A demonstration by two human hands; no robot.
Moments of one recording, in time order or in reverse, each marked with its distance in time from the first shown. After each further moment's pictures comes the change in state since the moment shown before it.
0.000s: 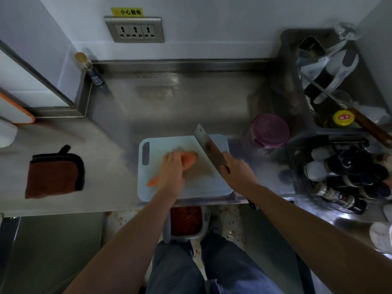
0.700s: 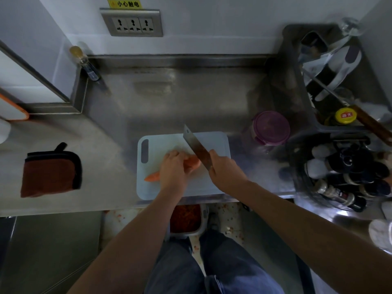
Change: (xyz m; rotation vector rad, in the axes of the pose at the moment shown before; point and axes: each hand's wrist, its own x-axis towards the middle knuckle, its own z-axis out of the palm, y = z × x) left_hand 0.003 0.010 0.005 -0.004 0.132 -0.005; right_hand -0.001 -0.039 0.000 -0.042 -0.110 -0.053
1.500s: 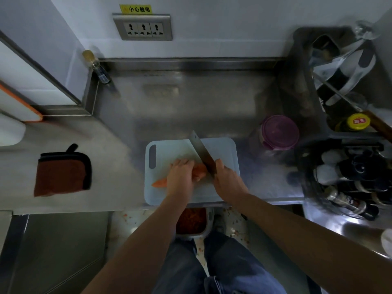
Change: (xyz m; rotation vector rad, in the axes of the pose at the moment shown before) left_hand -0.007 -0.006 -0.001 0.117 -0.110 0.065; right_hand 0.002 0.006 0.033 0.030 0.027 0.039
